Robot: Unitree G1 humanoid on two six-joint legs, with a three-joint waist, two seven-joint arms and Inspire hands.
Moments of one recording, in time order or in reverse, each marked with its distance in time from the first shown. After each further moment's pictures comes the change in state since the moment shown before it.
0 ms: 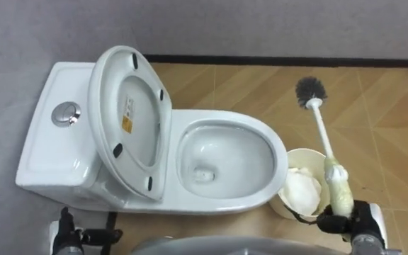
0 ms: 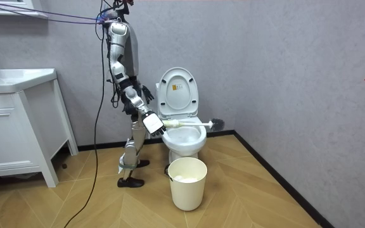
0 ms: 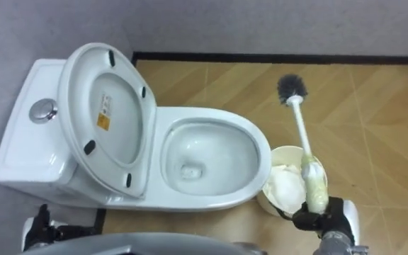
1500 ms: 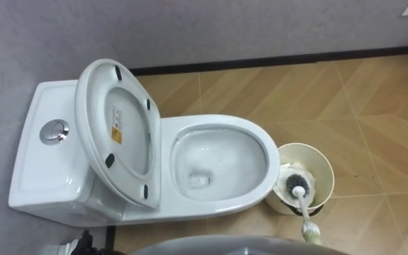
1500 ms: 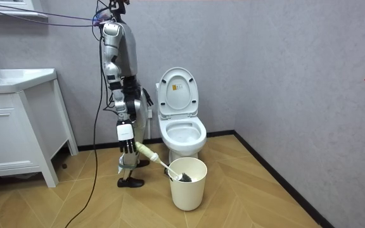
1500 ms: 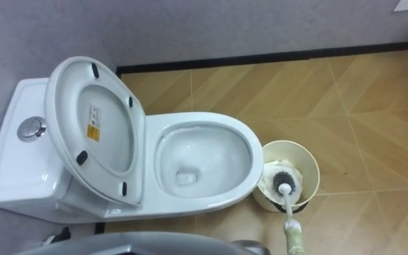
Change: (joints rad) left arm 0.003 -0.003 -0.001 0.070 0.067 0.084 -0.104; right arm -0.015 0.031 0.010 0.323 -0.140 0.180 0.239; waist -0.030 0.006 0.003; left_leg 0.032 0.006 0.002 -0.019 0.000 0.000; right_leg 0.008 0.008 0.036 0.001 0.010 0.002
